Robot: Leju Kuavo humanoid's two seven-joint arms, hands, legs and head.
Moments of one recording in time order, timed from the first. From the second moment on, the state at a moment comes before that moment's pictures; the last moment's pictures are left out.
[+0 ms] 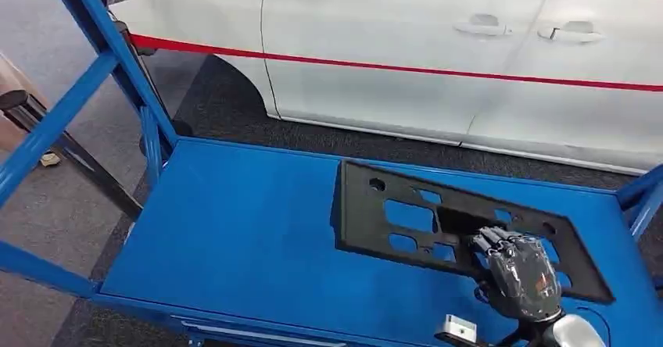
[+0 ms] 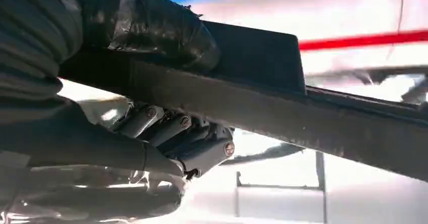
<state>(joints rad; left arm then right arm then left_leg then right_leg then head) 0.16 -0.21 0.55 -0.53 -0.89 0.01 0.03 0.16 -0.49 0.25 -1.87 1.07 -0.44 -0.12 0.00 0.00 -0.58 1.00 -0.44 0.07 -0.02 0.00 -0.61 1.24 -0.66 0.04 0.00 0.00</state>
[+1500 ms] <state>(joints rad) 0.17 -0.22 0.60 -0.55 -0.96 -0.05 0.04 0.17 -0.59 0.26 -1.94 1.06 -0.44 -0.12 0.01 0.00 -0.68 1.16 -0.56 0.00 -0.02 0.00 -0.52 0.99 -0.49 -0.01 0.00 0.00</state>
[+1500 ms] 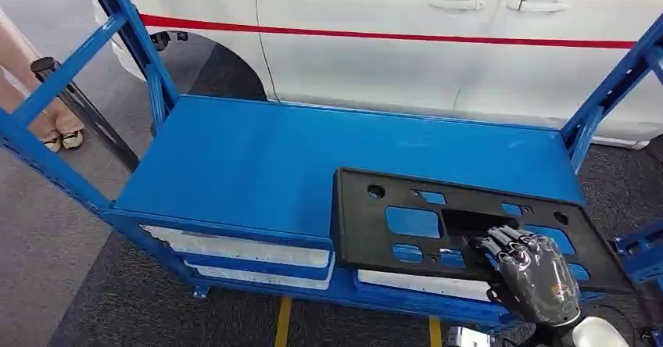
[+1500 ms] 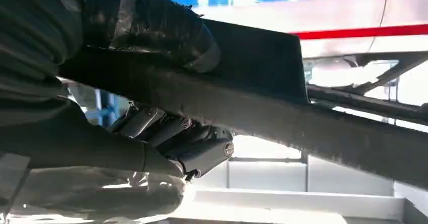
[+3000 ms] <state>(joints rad) 0.19 -0.27 0.72 -0.70 -1.06 -0.15 0.04 0.18 -0.59 0.24 -1.98 1.01 -0.42 -0.14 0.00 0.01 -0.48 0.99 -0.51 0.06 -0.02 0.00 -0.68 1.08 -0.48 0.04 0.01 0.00</state>
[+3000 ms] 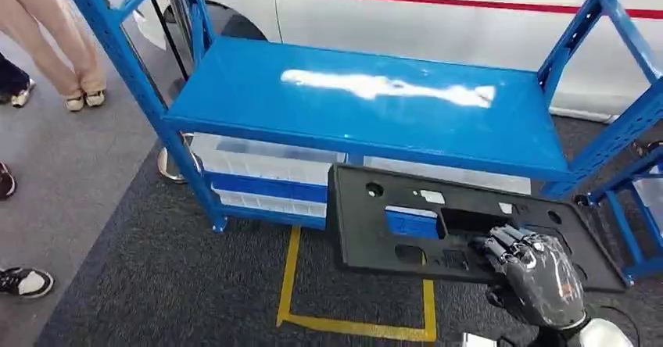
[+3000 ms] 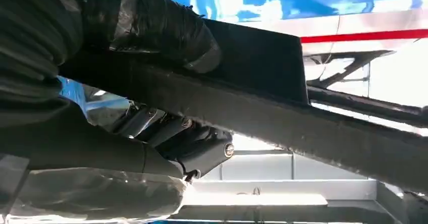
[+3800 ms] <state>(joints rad) 0.21 -0.29 0.75 -0.78 -1.08 -0.21 0.04 0.13 -0.58 0.25 -1.98 0.99 -0.39 -0.13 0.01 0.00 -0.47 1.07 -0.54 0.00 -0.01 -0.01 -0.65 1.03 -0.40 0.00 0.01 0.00</state>
